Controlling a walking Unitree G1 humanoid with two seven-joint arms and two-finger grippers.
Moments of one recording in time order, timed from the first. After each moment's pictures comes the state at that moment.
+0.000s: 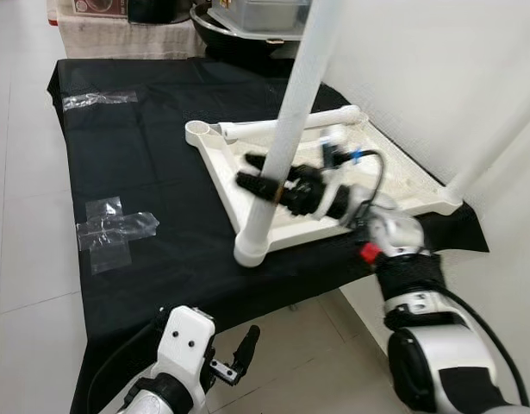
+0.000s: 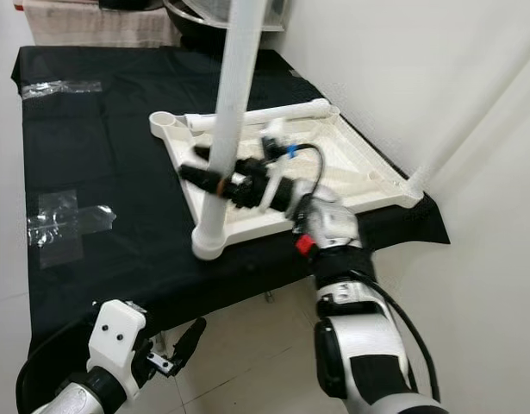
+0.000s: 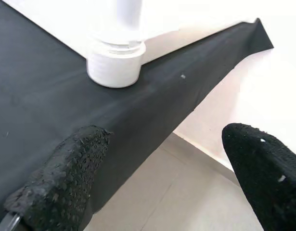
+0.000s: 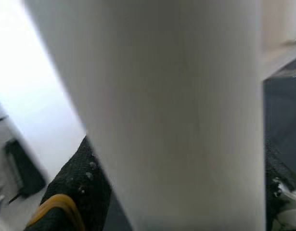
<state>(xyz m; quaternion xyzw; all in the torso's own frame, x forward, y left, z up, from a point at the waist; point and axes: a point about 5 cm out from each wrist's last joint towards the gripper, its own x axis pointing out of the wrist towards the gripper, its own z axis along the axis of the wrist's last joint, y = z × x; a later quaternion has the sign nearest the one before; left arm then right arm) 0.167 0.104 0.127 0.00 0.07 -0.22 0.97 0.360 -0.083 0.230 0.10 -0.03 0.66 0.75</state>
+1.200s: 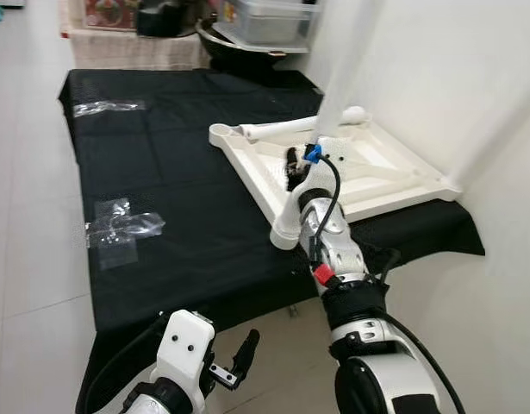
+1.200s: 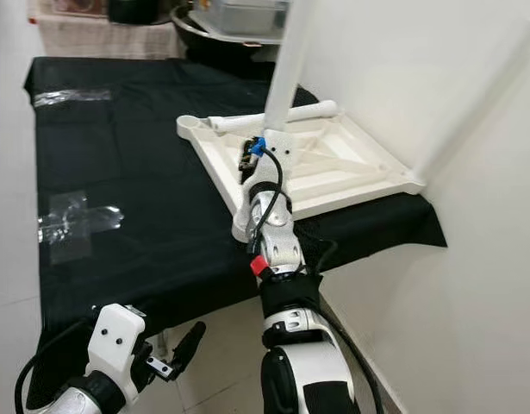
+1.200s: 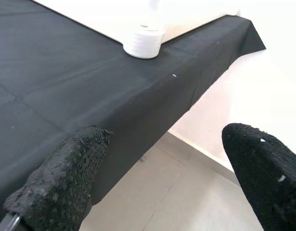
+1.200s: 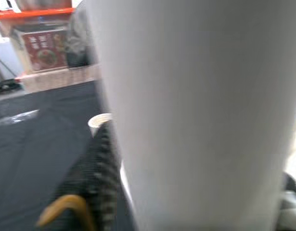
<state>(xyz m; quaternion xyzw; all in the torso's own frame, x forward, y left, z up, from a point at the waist) 0.168 0.103 0.128 0.00 0.06 -0.22 0.97 0.385 -0.083 0.213 0.13 -0.07 0.03 0.99</state>
